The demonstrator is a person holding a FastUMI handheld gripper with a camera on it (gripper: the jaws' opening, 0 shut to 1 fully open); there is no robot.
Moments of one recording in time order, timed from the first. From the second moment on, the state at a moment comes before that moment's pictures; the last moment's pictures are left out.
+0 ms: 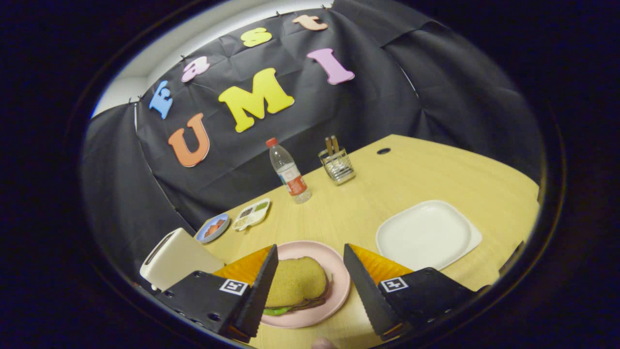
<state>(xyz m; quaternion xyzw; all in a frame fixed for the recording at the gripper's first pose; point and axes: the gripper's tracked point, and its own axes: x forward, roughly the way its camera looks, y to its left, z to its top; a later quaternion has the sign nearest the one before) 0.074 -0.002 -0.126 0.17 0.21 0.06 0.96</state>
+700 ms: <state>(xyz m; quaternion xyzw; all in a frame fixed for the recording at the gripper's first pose) -0.024 0.023 0.049 0.04 -0.02 0.08 1.00</state>
